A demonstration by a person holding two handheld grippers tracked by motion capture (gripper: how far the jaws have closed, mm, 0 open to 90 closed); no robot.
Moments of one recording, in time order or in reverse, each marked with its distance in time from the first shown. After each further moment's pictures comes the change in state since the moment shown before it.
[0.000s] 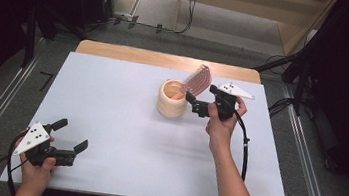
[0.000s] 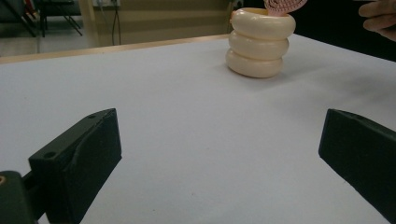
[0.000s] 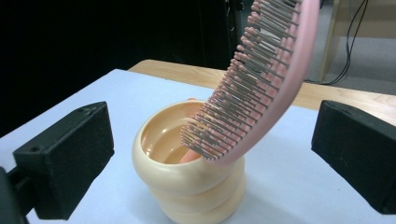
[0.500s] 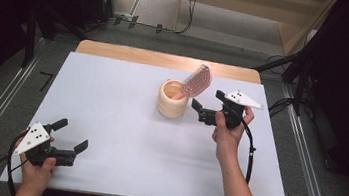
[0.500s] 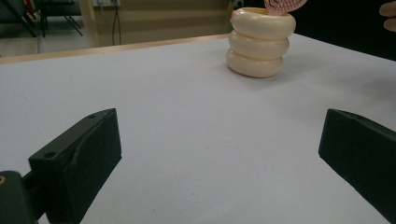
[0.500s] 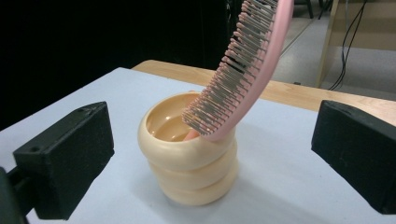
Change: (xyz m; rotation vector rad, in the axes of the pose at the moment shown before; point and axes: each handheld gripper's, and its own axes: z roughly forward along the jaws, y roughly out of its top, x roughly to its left) left arm 0.000 0.000 0.000 0.001 0.002 0.002; right arm -0.001 -0.009 -0.028 -0.027 0.005 -0.034
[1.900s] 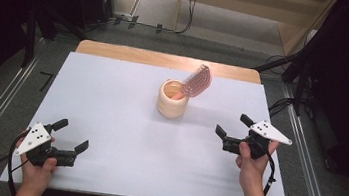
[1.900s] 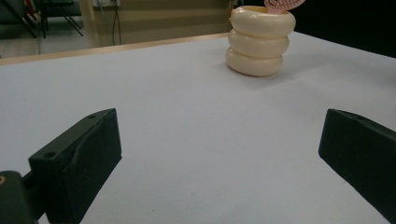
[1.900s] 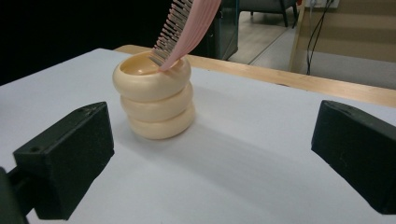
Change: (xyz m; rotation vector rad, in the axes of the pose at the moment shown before) left arm -0.001 0.000 0.000 0.005 0.001 0.010; right arm -0.025 -0.049 -0.079 -0.018 -0.079 -0.059
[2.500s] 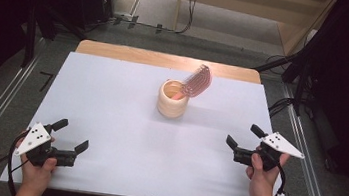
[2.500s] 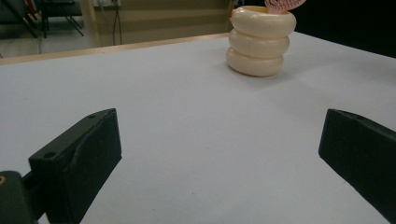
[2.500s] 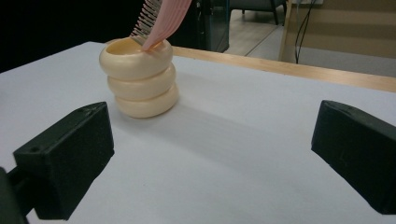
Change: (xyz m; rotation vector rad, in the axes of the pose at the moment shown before) left arm 0.000 0.000 0.000 0.000 -0.001 -0.001; right arm -0.017 -0.022 -0.030 0.000 -0.031 0.006
